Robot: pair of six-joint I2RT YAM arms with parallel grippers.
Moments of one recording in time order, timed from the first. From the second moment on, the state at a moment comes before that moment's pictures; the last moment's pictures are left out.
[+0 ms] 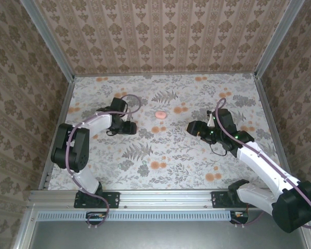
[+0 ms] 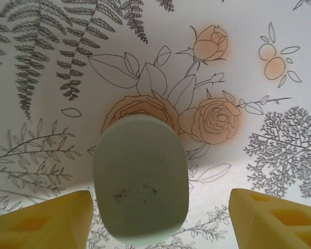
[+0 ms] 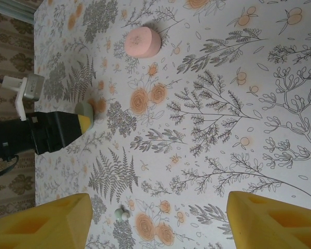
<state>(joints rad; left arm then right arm) -0.35 1.72 1.04 -0.57 0.12 -0.19 0.36 1.05 0.74 -0.42 -0.30 0.79</state>
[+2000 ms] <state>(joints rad) -0.84 1.38 1.04 -0.32 0.51 0.10 0.49 1.25 0.92 -0.35 -0.65 0.84</state>
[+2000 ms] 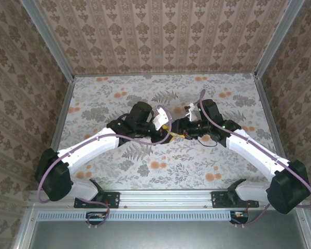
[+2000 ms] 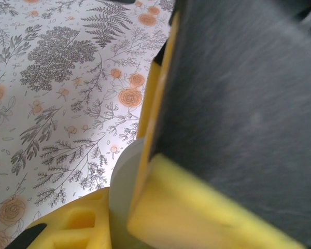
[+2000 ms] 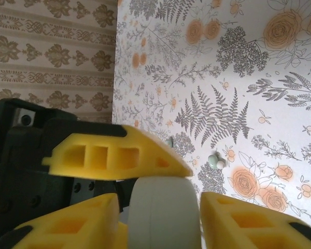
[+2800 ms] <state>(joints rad) -0.66 0.97 0.64 0.20 0.44 -0.07 0.49 1.14 0.77 0.08 -0.54 1.40</state>
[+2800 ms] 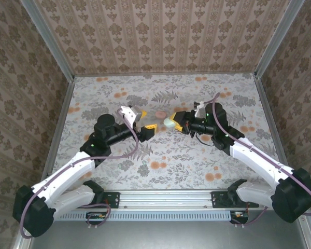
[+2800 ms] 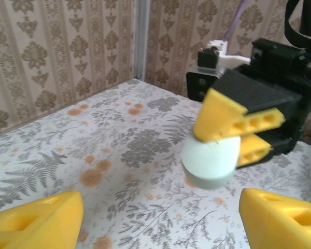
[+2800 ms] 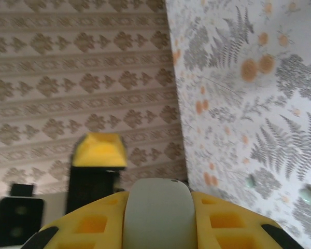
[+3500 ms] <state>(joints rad) -0.75 1.28 0.73 0.58 0.60 -0.21 0.50 1.05 0.72 0.18 -0.45 1.58</state>
